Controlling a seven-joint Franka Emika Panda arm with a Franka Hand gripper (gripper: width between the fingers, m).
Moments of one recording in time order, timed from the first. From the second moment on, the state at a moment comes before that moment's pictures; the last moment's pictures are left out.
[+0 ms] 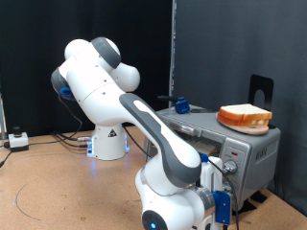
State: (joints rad) arm -0.66 1.11 0.77 -1.62 0.59 1.75 -0.08
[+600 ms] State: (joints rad) arm -0.66 1.11 0.77 -1.61 0.60 1.75 -0.07
